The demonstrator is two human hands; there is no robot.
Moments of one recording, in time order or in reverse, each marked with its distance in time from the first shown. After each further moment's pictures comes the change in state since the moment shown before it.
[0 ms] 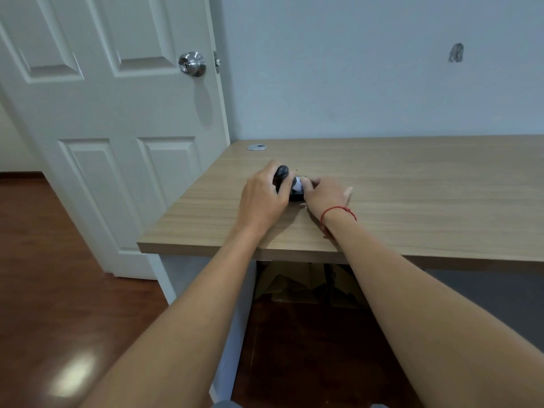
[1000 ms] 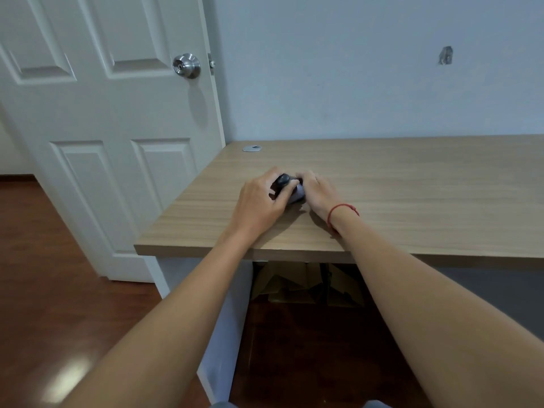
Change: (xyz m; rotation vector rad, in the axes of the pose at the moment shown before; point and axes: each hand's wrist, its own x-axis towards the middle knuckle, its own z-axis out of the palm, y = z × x) left_hand -0.006 0.002 -0.008 -0.006 -0.051 0.108; right_hand -0.002 -0.002 -0.007 0.322 -0.171 -0.056
